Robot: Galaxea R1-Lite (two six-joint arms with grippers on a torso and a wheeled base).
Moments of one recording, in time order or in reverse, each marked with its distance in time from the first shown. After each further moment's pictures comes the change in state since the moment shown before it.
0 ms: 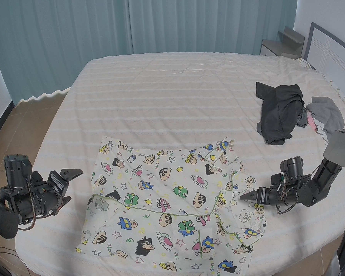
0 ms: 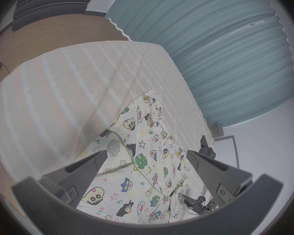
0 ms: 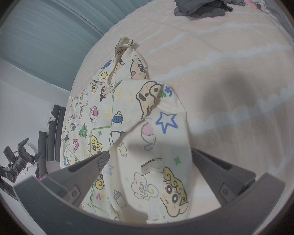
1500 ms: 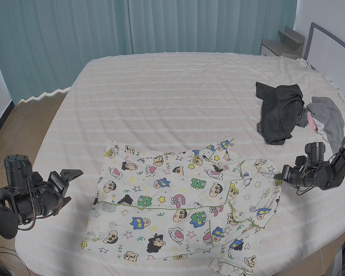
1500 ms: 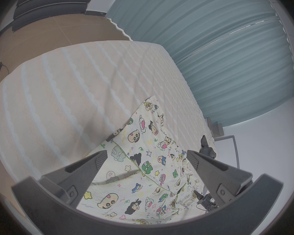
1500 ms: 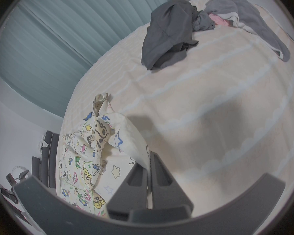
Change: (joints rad) left arm 0.000 0.001 0.002 0.000 0.000 0.000; right arm -0.243 -0.041 -0.099 0.003 -0.008 -0.010
